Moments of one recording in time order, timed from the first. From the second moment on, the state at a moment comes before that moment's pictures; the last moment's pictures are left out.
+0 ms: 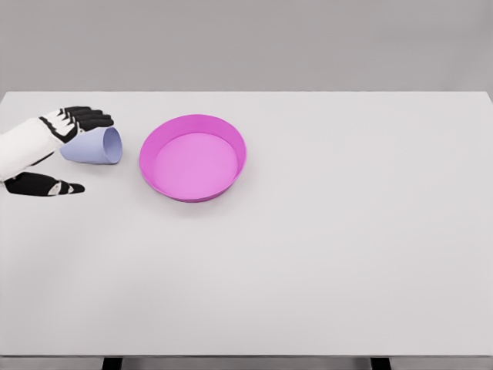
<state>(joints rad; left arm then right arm) -0.10 0.95 -0.11 -1.71 -0.11 -0.61 -0.26 0.00 0.00 -0.07 -0.01 0.08 -0.06 0.07</state>
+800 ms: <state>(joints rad) -0.23 0.97 -0.08 -1.56 0.03 -0.61 -0.60 0.01 0.00 -0.07 -0.01 0.08 -0.06 0.07</state>
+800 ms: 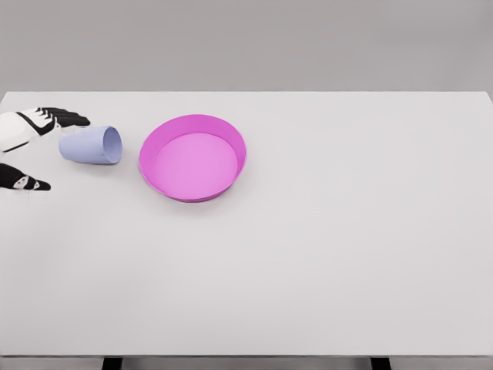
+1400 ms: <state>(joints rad) -0.40 0.68 -0.13 -1.24 -0.10 -0.51 -0.61 0.01 0.00 -0.07 -0.01 0.08 -0.06 0.07</state>
